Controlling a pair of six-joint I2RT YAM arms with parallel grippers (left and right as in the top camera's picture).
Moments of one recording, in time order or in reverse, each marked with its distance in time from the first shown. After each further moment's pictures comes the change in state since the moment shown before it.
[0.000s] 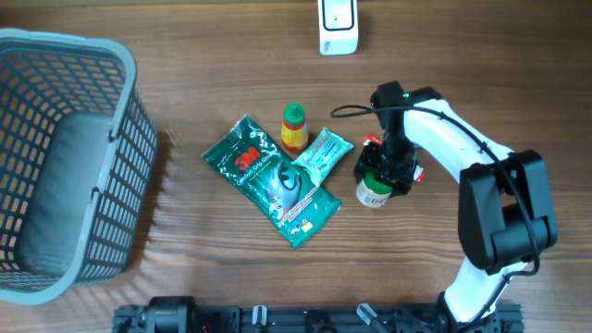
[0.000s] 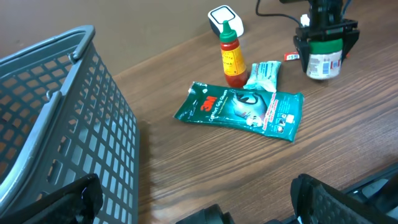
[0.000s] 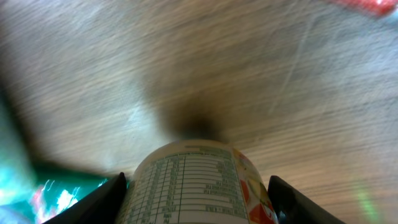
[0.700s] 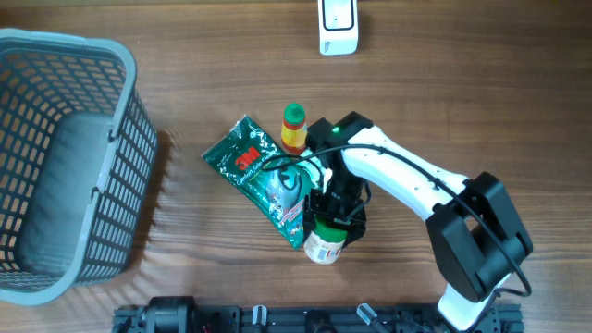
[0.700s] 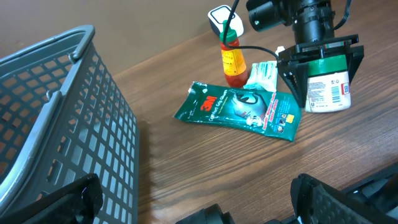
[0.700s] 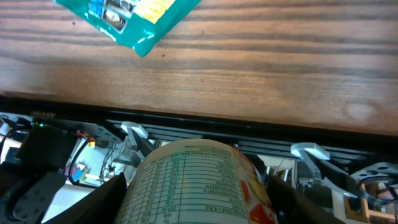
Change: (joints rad) left arm 0.000 0.000 0.000 0.000 0.000 0.000; right arm 0.375 -0.045 0.028 -0.225 -0.349 -0.019
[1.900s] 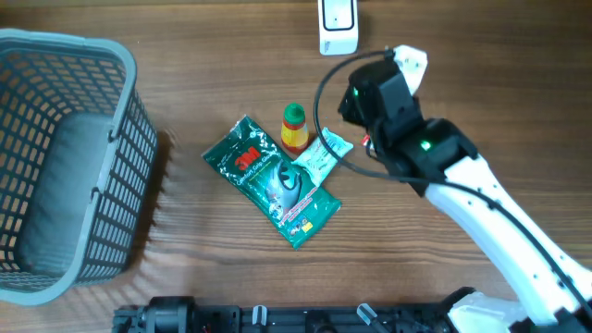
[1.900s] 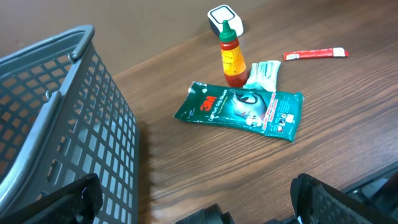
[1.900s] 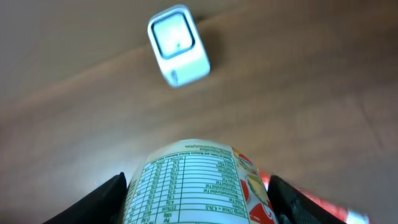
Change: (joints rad) left arm 0.000 0.000 0.000 0.000 0.000 0.000; right arm -0.110 -0.425 0.001 0.766 1.034 0.079
